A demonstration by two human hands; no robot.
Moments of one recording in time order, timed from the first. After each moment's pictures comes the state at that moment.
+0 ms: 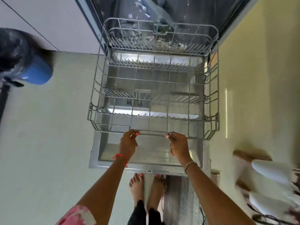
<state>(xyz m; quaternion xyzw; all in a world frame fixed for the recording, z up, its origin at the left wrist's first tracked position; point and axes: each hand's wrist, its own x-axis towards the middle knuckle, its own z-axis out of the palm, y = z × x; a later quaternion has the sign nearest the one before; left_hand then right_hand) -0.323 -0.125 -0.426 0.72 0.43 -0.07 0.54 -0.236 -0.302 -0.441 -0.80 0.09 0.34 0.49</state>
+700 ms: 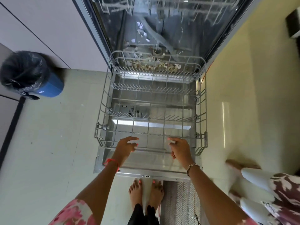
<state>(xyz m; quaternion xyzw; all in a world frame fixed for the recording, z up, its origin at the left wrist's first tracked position) -0.308 -0.114 -0.319 0.64 0.44 -0.14 0.61 -0.209 -0.305 -0.327 -0.80 0.11 0.37 0.46</state>
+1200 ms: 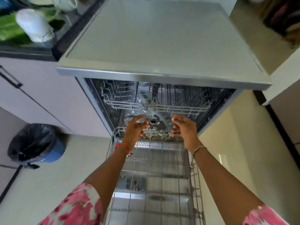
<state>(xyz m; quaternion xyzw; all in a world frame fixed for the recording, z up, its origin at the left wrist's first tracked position) -0.023 0.002 -0.133 0.62 0.29 0.07 0.72 0.064 -0.163 -0.111 -0.69 0.04 0.24 0.69</state>
